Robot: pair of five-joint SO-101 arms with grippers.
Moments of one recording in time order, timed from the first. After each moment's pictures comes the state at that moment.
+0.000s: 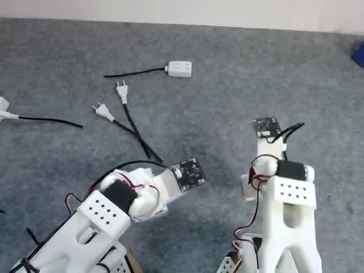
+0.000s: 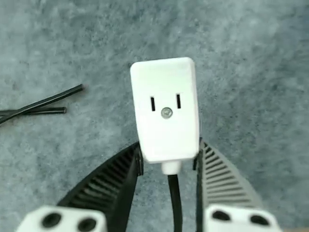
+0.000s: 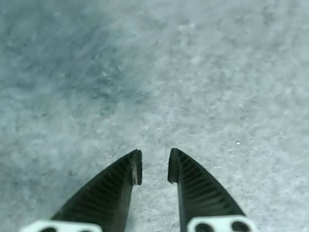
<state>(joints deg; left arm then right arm) 30.3 -52.0 65.6 65.2 -28.4 2.9 -41.4 55.3 74.1 17.6</state>
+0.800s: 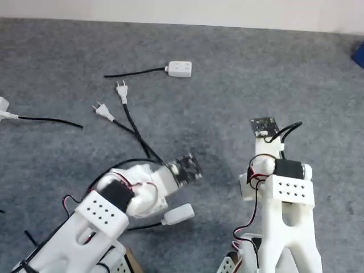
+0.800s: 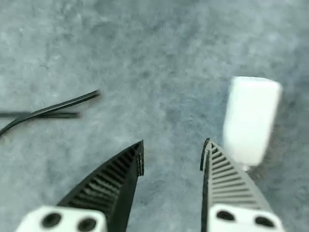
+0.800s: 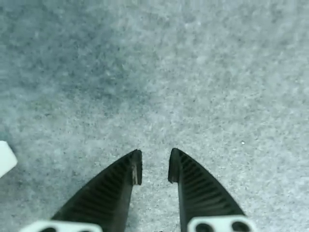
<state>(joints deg) 28.4 -52.6 67.4 60.7 -28.3 1.9 -41.5 55.3 74.1 16.2</state>
